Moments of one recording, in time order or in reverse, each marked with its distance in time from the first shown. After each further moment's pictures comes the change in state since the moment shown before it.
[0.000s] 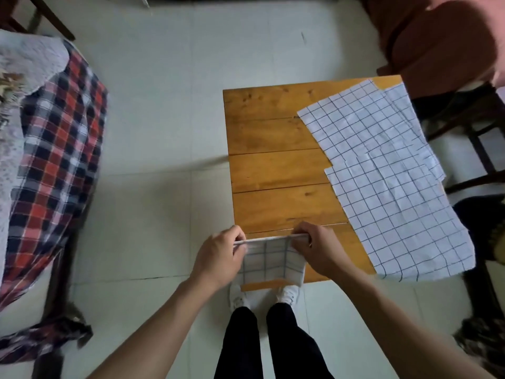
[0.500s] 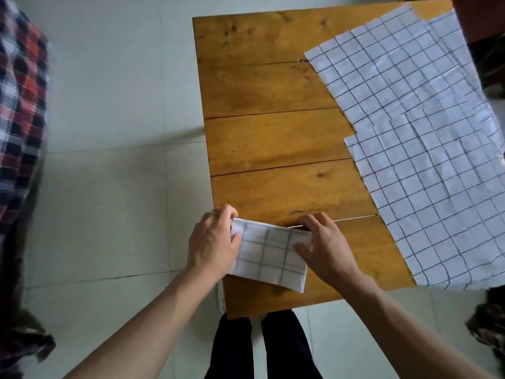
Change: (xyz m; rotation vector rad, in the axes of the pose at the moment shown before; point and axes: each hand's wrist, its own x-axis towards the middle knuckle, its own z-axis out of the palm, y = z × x) left_hand 0.105 -0.084 0.123 0.165 0.052 -0.043; right_hand 0.082 0.112 0.098 -0.195 0.049 0.054
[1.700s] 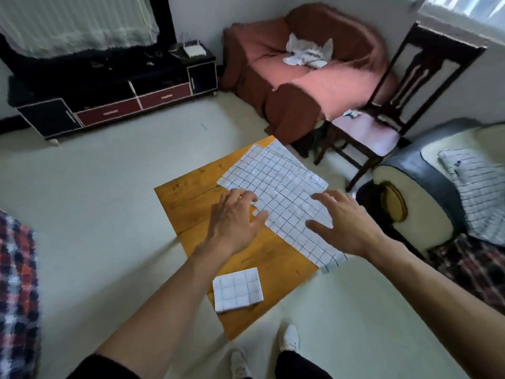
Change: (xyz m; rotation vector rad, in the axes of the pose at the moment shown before) left_hand -0.087 0.266 -0.277 0.065 0.023 0.633; right_hand -0.259 -0.108 -0.337 -0.186 0.378 0.284
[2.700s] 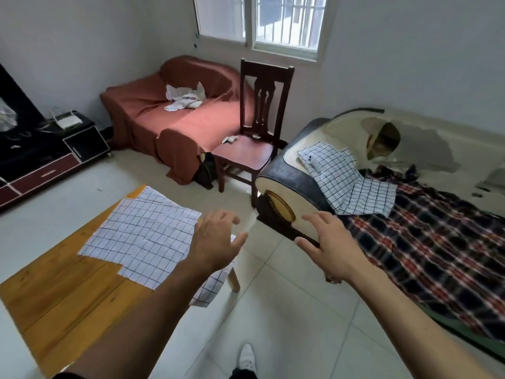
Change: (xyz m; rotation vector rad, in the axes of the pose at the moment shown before) left_hand 0.029 0.417 0.205 0.143 -0.107 0.358; right_hand -0.215 0.422 -0.054 0.277 0.244 0.335
